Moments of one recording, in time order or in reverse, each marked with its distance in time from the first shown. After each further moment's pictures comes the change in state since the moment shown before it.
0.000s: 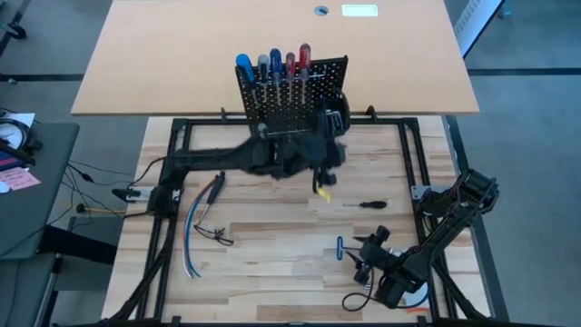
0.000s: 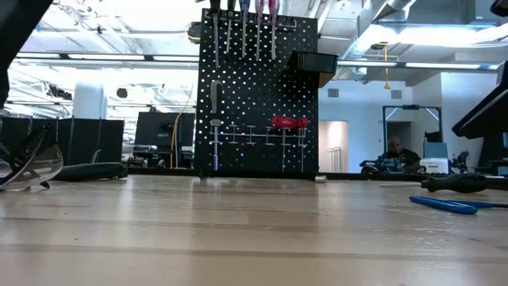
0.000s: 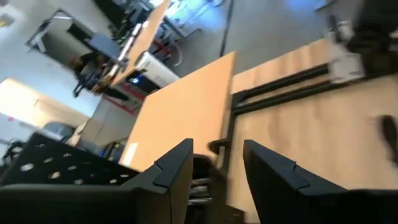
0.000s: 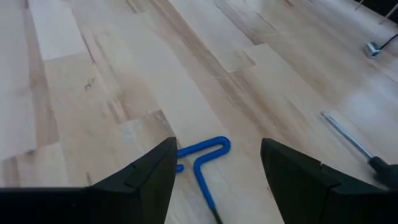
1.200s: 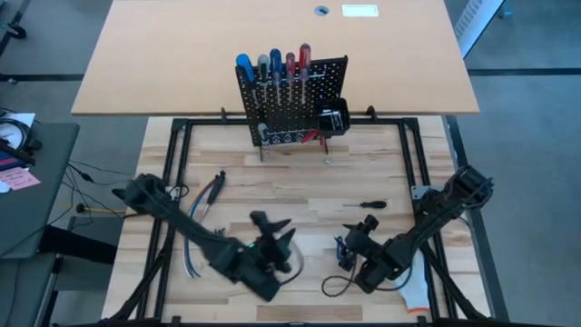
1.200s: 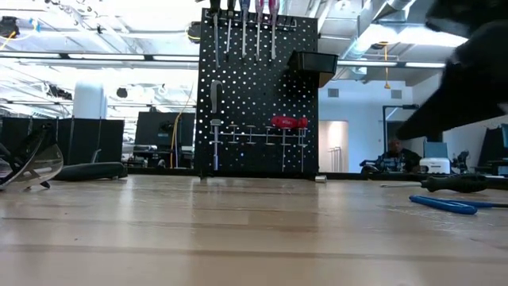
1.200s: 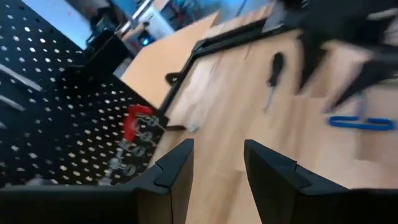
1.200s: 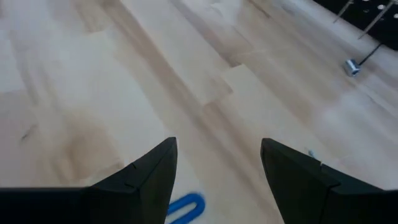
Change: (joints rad) left arm -0.568 -0.177 -0.676 -0.097 -0.564 -0.872; right arm -0.181 0.000 0.000 0.112 0.001 -0.182
